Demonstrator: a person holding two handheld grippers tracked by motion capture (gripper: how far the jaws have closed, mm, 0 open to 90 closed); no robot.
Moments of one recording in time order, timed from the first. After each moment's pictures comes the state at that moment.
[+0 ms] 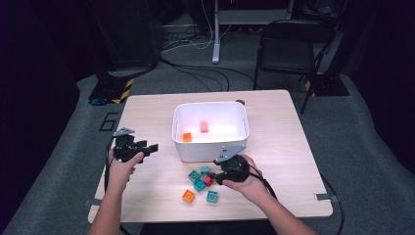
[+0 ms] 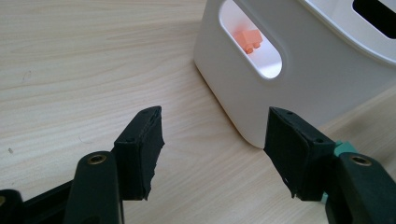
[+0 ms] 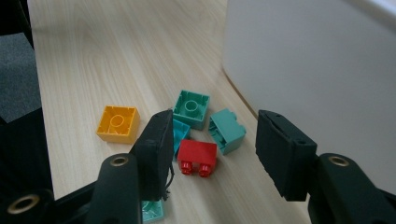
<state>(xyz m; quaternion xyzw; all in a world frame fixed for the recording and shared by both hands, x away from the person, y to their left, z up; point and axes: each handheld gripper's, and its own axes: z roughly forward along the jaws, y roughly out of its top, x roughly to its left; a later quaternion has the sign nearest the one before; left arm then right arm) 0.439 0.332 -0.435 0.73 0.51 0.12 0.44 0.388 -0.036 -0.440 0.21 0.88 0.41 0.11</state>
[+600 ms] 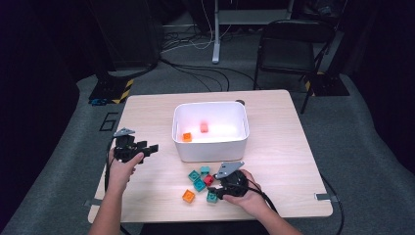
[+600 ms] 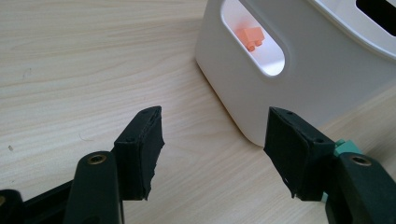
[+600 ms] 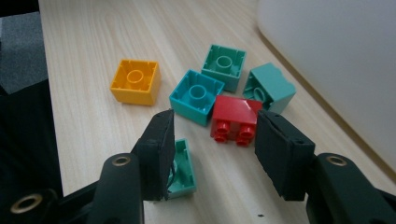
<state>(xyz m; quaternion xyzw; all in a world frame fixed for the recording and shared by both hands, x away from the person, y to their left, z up) 0.439 0.332 -0.436 0.73 0.51 0.12 0.43 0.367 -0.036 -0.484 0.20 0.89 0.40 0.09</state>
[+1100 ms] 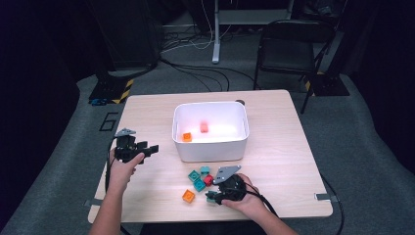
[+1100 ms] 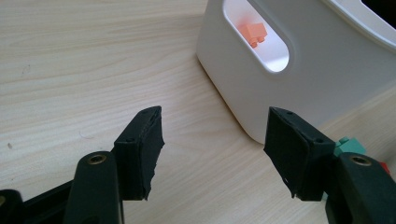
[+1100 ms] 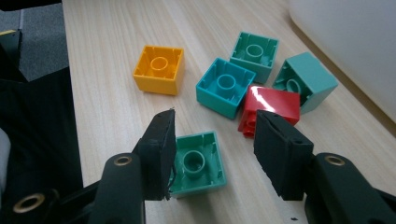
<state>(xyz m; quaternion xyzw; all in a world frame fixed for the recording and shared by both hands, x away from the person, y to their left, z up) 0.440 0.331 -0.440 0.73 0.51 0.12 0.43 0.360 -0.030 -0.494 0.18 0.90 0.39 0.06</state>
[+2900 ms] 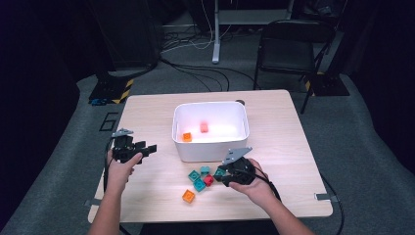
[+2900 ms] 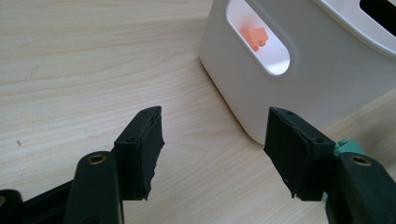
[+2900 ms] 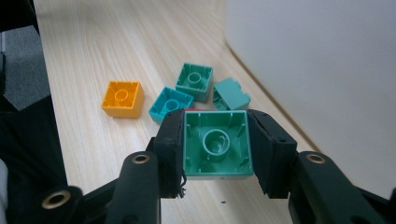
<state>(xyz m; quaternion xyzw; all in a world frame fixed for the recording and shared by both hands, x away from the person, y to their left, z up) 0.437 0.336 -0.437 0.73 0.51 0.12 0.43 0.388 -0.055 -0.444 0.22 0.89 0.39 0.08</state>
